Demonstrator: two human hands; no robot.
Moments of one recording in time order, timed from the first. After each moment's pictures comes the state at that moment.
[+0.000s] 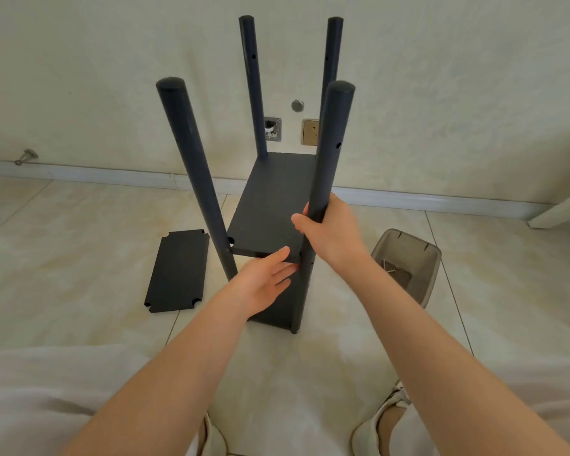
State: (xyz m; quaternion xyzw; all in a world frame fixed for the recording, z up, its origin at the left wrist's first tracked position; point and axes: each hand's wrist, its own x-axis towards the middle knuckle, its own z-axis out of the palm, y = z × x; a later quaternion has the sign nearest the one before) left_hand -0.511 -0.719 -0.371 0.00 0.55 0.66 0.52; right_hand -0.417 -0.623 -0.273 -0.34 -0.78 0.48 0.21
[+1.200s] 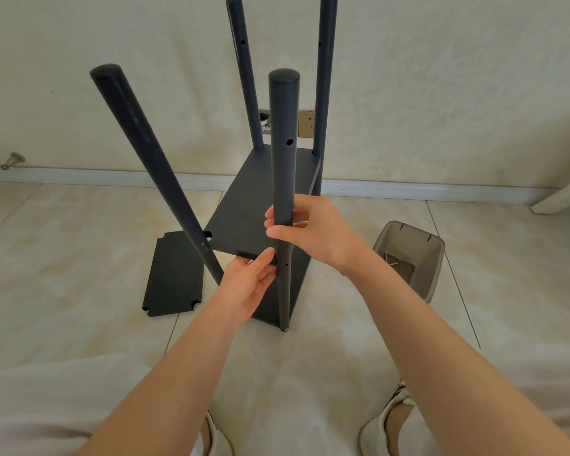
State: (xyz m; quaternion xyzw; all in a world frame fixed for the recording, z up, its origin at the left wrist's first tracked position) left_hand -0.520 -0.731 -0.378 0.02 0.57 0.70 0.42; right_hand -0.430 -0.616 -0.282 -0.20 -0.83 0.50 0.15
